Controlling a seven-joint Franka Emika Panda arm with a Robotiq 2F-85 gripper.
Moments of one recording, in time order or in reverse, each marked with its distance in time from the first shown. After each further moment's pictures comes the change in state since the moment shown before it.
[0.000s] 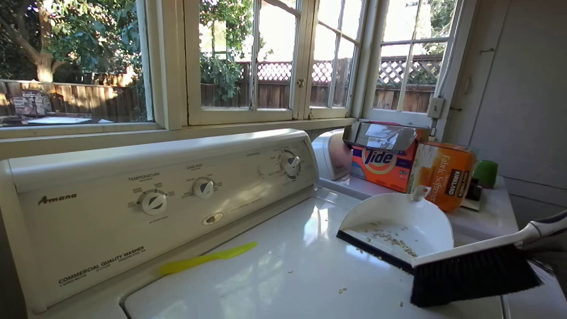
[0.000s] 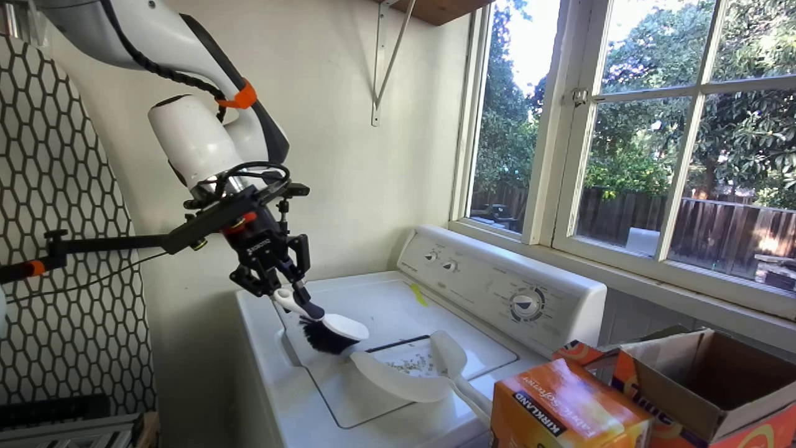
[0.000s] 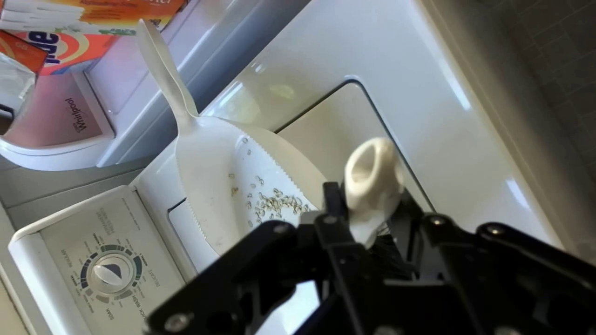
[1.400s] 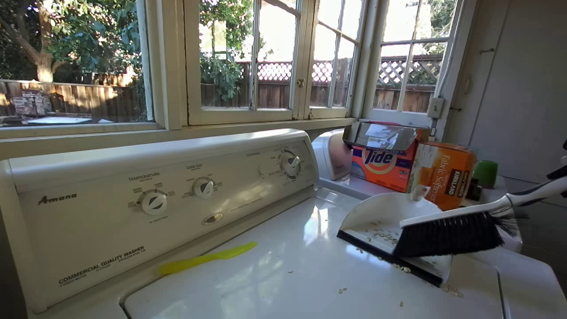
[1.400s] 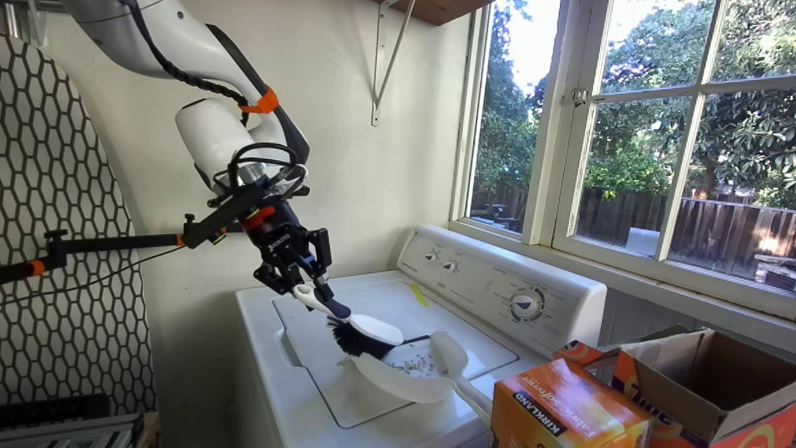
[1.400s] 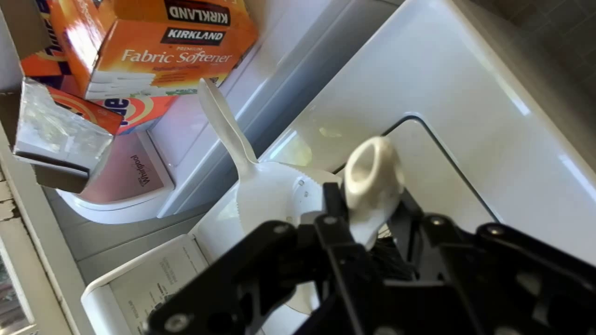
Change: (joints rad) arm -0.277 0.067 0.195 0.062 -0.066 0.095 0.080
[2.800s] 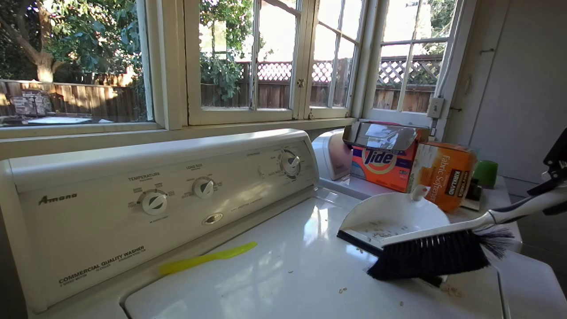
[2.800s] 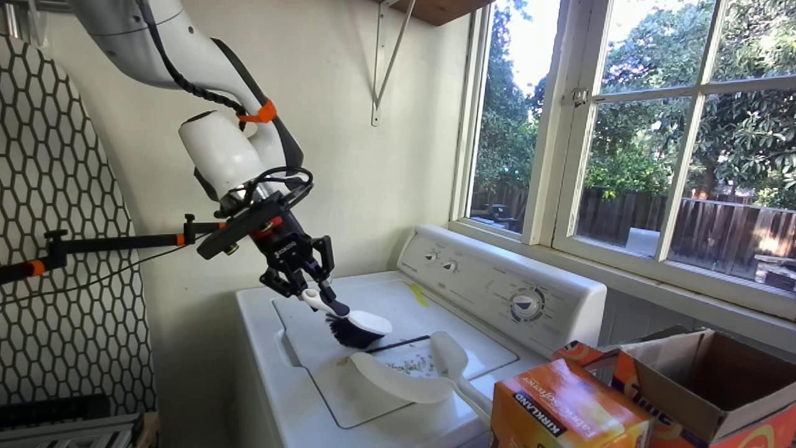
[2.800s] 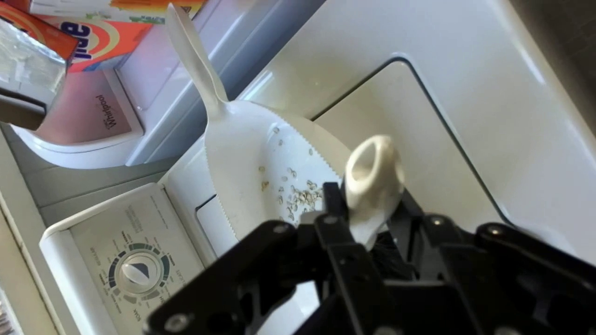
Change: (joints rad) arm -0.041 0.059 0.087 0.021 -0.056 -0.081 0.021
